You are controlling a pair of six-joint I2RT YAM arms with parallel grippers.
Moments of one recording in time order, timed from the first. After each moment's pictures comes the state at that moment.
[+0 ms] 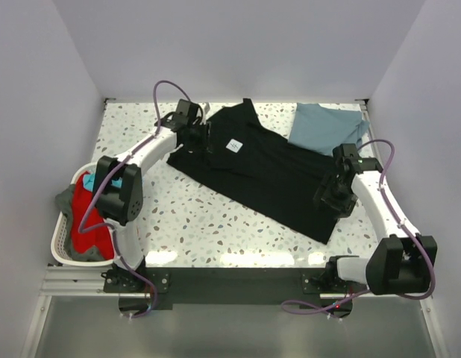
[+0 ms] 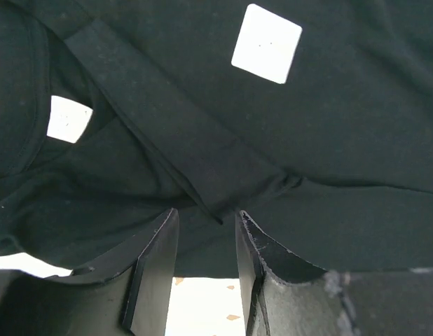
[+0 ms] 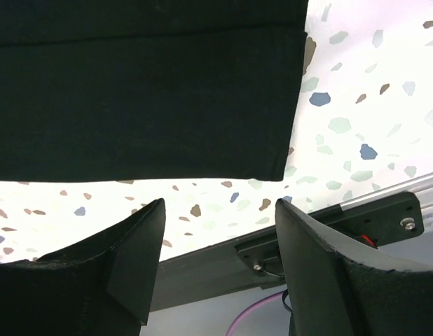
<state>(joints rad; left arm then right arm) -0.35 1.91 1.53 -0.52 0.14 -0.28 0.03 1.28 1.00 -1.14 0.09 0.58</state>
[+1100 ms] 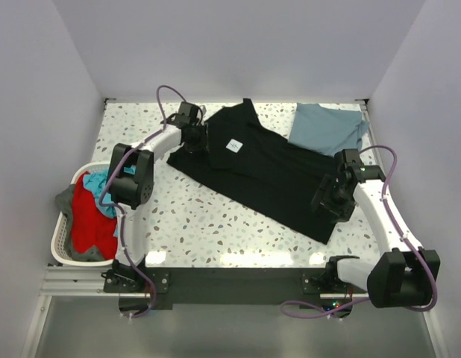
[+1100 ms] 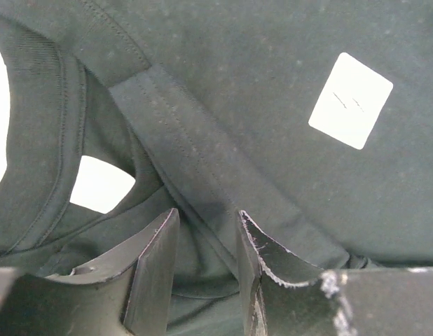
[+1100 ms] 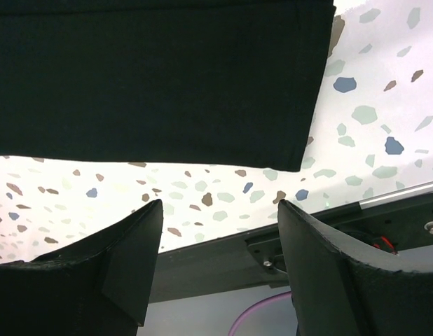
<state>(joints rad) -0.30 2.15 1.63 -0.46 0.12 -0.31 0.03 1.18 0.95 -1.13 0.02 0.59</state>
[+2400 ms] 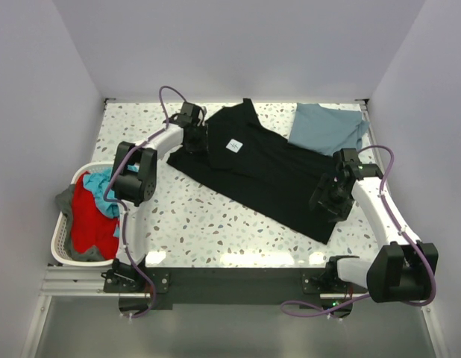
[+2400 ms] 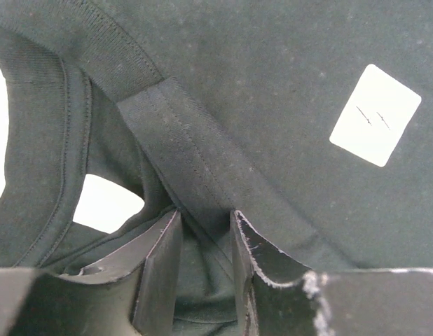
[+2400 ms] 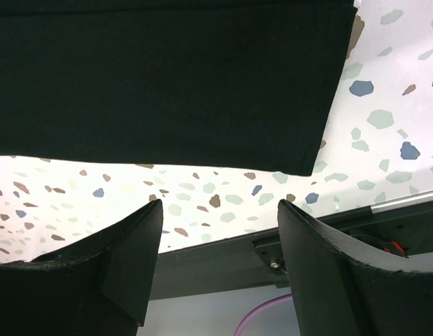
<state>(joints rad) -0.30 2.21 1.69 -0.48 0.10 -0.31 0.03 1.22 0.94 -1.10 -0.02 0.59</state>
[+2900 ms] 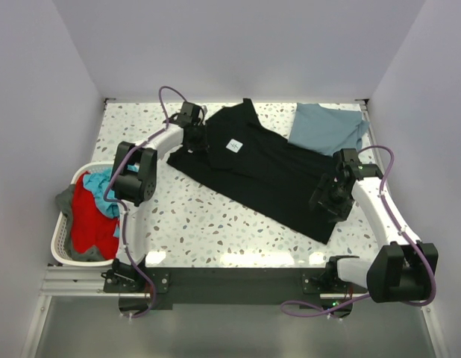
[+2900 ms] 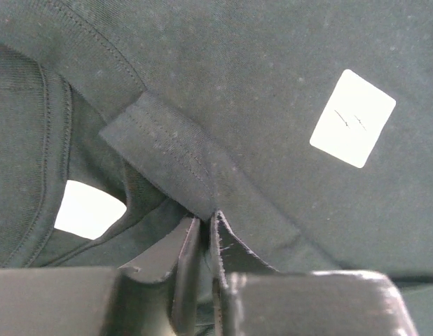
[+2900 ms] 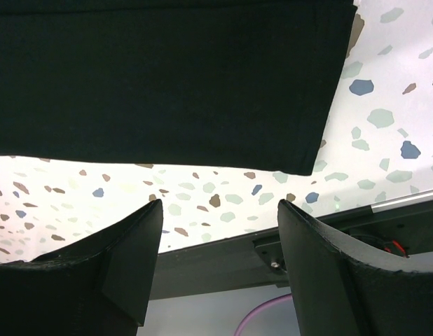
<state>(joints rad) -0.30 2.21 1.69 -0.46 0.14 -0.34 0.03 1.22 0.94 -1.10 -0.02 0.59</state>
